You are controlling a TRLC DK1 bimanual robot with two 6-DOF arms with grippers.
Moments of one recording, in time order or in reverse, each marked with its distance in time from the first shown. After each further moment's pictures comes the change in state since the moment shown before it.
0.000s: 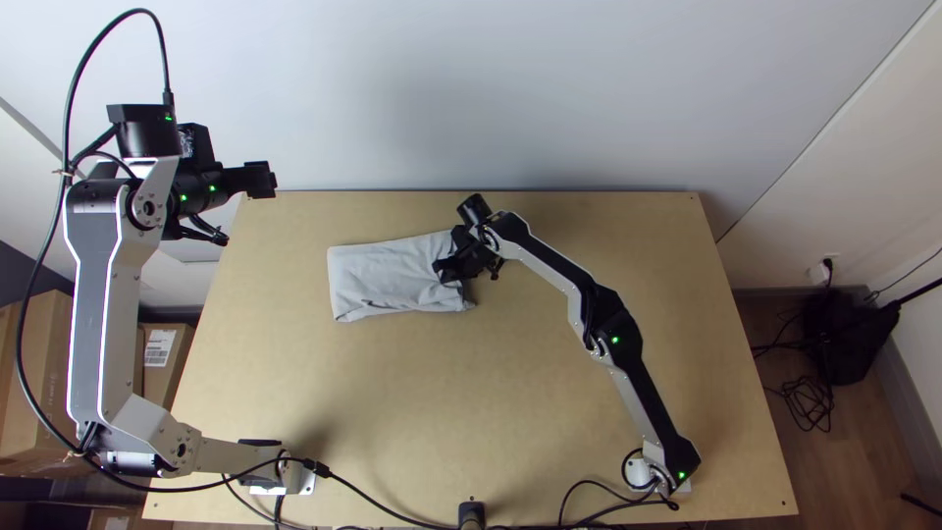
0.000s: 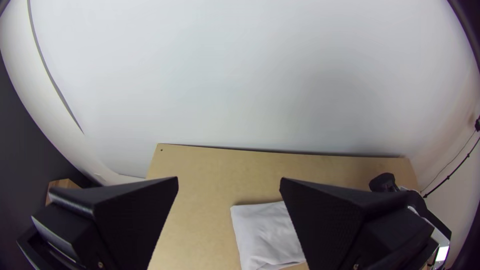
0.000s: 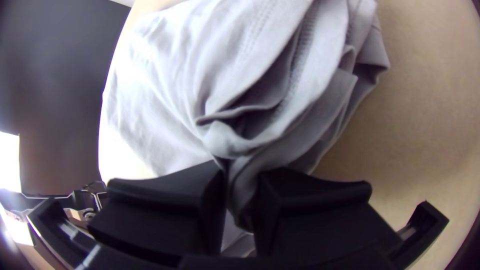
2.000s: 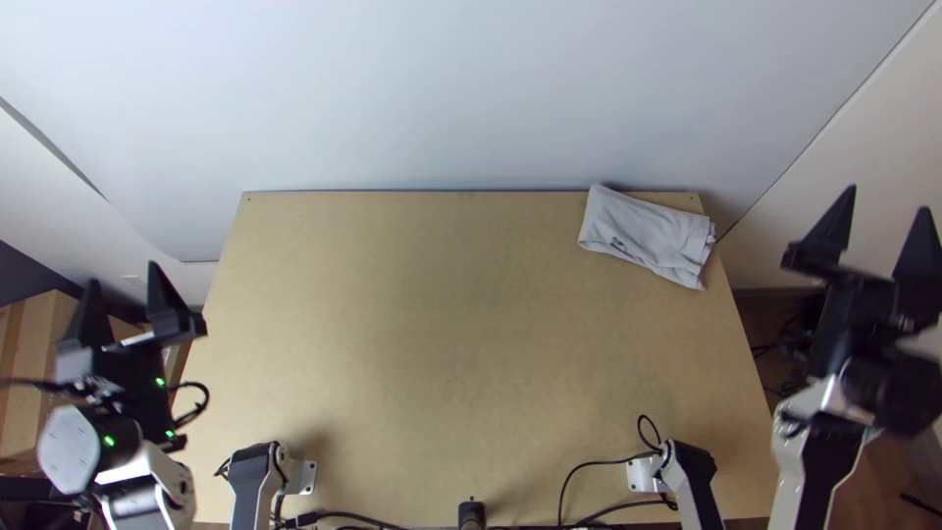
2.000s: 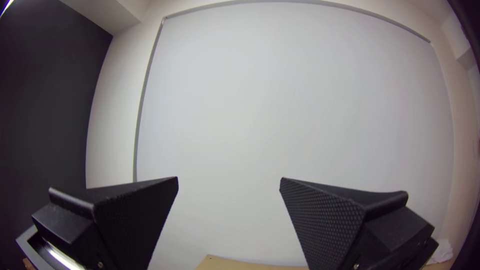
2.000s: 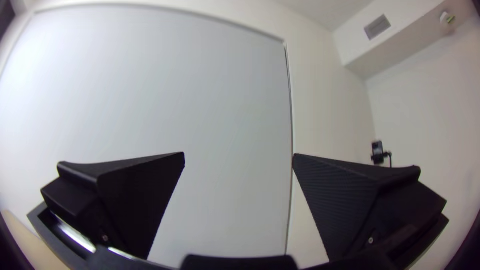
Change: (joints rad) left arm 0.275 -1.196 -1.196 0.959 0.011 0.024; right arm -0.948 -1.865 -1.270 1.129 0.509 -0.352
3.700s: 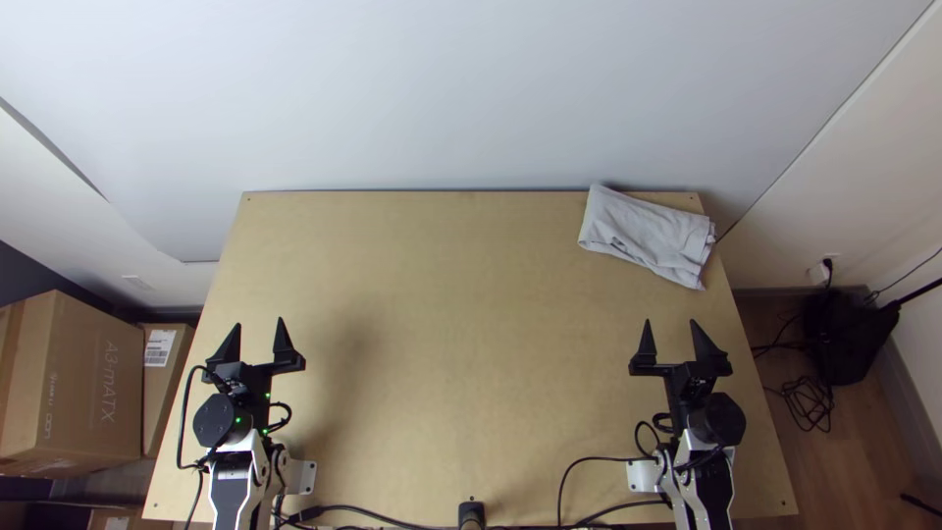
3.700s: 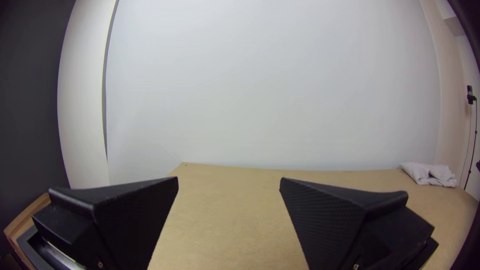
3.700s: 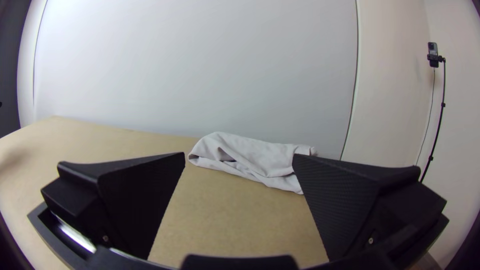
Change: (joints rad) left arm -0.195 -0.300 -0.764 0.167 -0.030 0.028; right arm 0.320 -0.616 -0.913 -0.289 0.059 -0.048
